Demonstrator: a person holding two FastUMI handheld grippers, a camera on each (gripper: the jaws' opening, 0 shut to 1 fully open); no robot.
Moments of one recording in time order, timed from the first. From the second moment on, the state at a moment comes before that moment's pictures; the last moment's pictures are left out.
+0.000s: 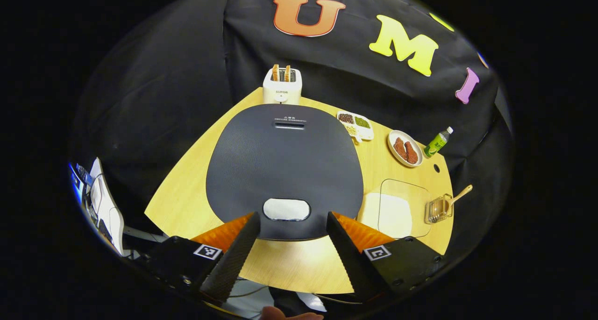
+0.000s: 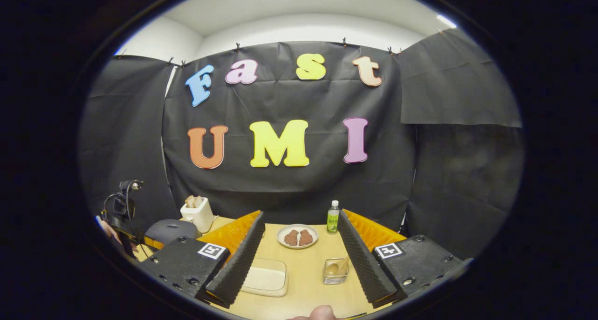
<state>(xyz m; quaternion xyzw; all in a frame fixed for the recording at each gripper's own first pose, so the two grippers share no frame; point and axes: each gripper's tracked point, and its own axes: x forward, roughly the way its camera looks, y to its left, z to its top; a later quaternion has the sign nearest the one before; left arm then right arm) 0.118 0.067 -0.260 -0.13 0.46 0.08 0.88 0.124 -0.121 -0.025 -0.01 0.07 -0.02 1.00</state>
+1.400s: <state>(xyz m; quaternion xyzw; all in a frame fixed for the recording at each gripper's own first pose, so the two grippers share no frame) 0.077 -0.047 0.025 0.00 -0.02 -0.06 1.00 0.070 -0.045 0.031 -0.02 -0.01 -0.03 1.00</state>
